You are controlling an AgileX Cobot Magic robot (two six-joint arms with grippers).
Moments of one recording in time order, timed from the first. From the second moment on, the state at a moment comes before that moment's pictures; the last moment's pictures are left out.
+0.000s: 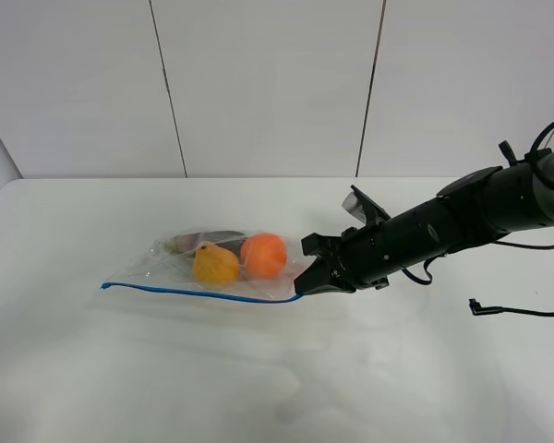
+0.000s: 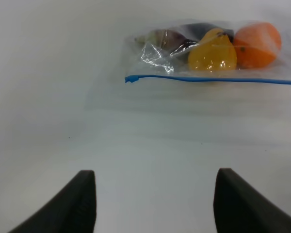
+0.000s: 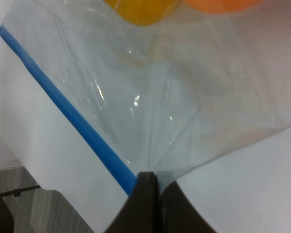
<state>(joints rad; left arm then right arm) 0.07 0.00 -0.49 -0.22 1.08 0.15 0.30 1.84 -0.91 1.27 0.73 -0.95</state>
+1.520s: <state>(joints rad) 0.07 0.00 -0.49 -0.22 1.08 0.15 0.30 1.84 -0.91 1.26 0.72 -0.95</state>
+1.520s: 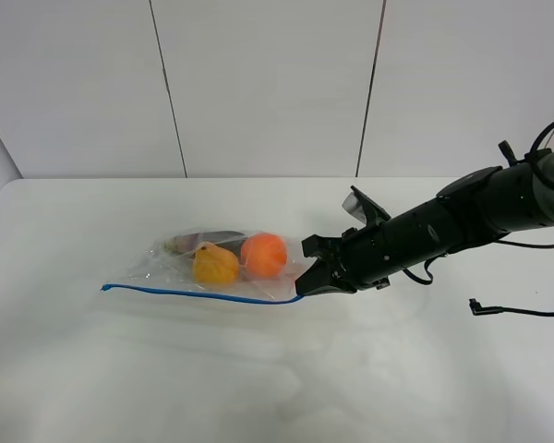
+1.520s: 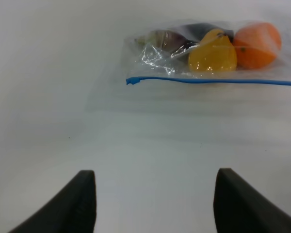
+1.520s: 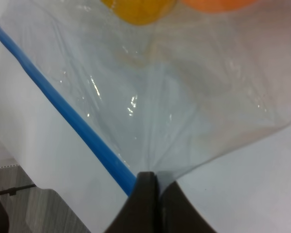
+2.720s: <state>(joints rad) 0.07 0.00 -0.49 -0.22 1.08 0.15 0.29 1.82 -0.99 1.04 0.69 -0.92</state>
